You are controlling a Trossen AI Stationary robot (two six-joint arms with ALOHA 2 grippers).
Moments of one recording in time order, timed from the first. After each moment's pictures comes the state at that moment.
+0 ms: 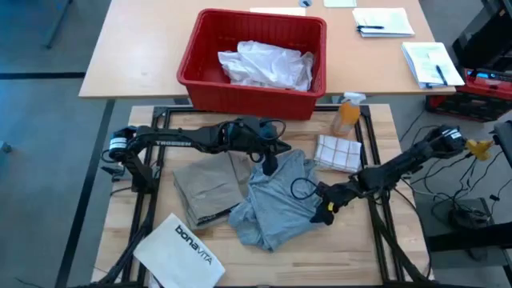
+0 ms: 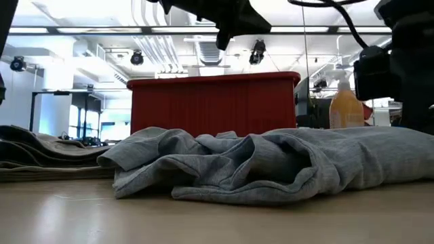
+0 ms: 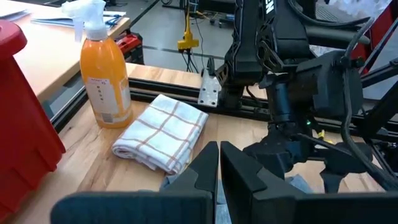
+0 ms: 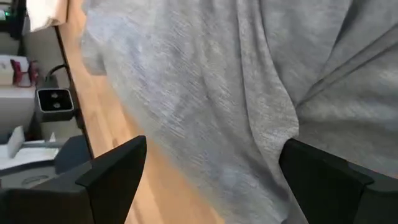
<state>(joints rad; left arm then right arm) 0.11 1.71 1.42 -0.03 0.04 -0.11 0.37 1.16 0.32 0.08 -0.13 1.11</state>
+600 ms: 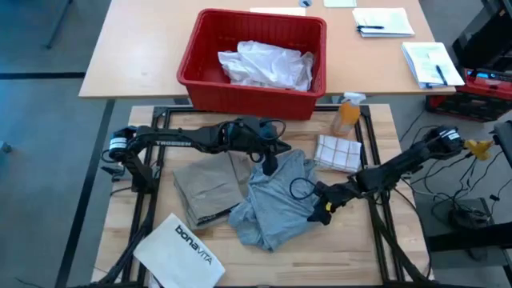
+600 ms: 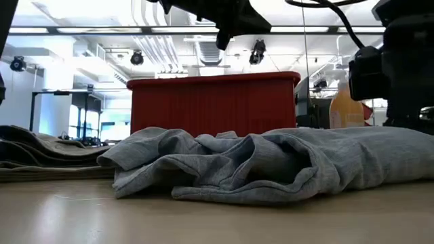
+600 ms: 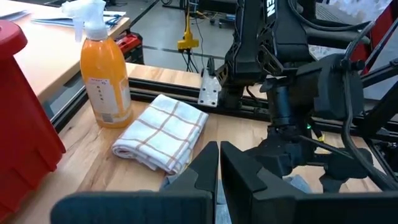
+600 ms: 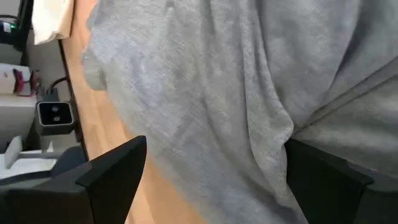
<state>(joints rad) 0.11 1.71 1.42 -0.03 0.04 -0.11 0.37 1.20 0.31 0.16 -0.09 1.09</state>
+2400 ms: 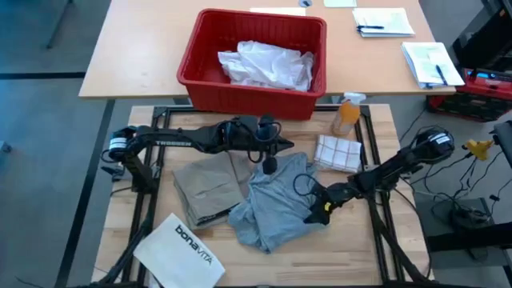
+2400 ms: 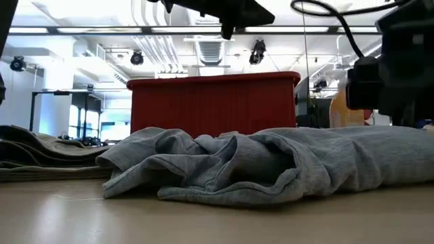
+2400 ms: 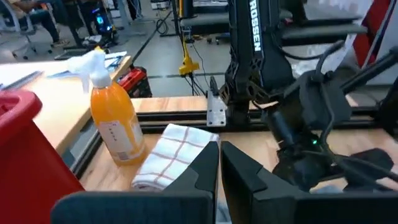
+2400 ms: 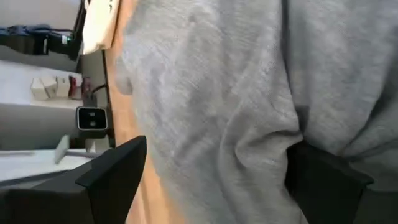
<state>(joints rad) 0.11 1.71 1.42 0.06 0.04 0.05 0.34 1.39 0.20 0.63 -0.14 1.11</state>
